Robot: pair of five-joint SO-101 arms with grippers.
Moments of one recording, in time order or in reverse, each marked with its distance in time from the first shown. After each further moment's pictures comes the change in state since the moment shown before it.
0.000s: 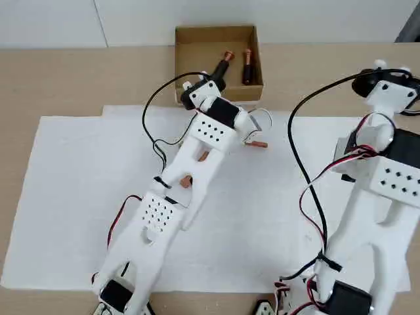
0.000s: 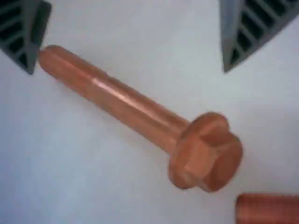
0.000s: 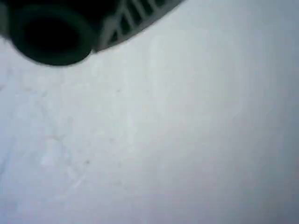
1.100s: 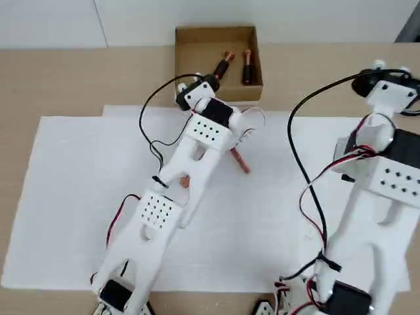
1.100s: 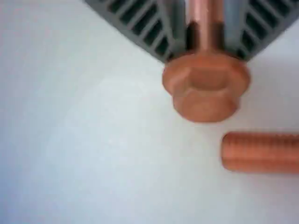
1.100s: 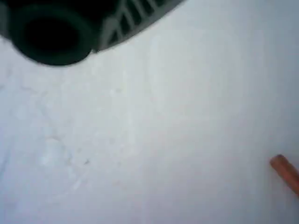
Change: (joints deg) left arm -1.8 3.0 -1.0 -3.1 0.2; right arm 0.0 0.0 0.0 0.0 0.0
